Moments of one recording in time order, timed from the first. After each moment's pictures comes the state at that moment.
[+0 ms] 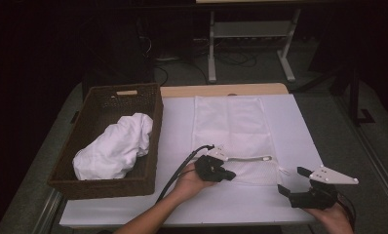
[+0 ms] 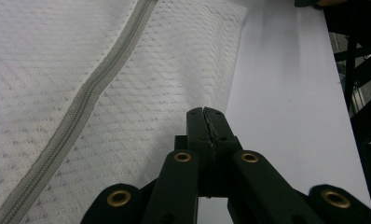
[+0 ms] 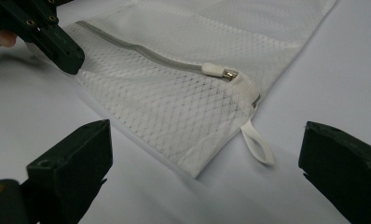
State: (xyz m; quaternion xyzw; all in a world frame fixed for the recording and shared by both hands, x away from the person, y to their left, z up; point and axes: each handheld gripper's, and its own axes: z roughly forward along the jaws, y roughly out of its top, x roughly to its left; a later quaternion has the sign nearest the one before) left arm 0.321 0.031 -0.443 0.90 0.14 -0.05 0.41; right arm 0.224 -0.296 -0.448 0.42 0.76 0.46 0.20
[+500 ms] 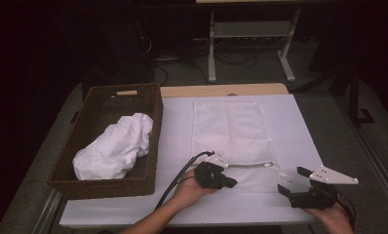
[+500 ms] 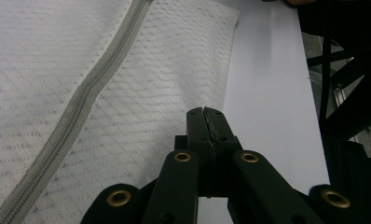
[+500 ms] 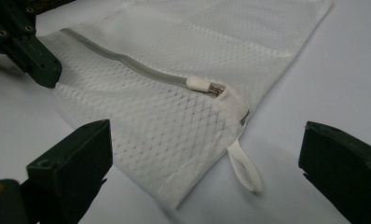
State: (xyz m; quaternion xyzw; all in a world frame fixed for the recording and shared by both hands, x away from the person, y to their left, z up) left arm 0.302 0.031 -0.444 0.89 0.14 -0.07 0.42; right arm 0.224 -0.296 -0.448 0.41 0.76 0.46 0.20
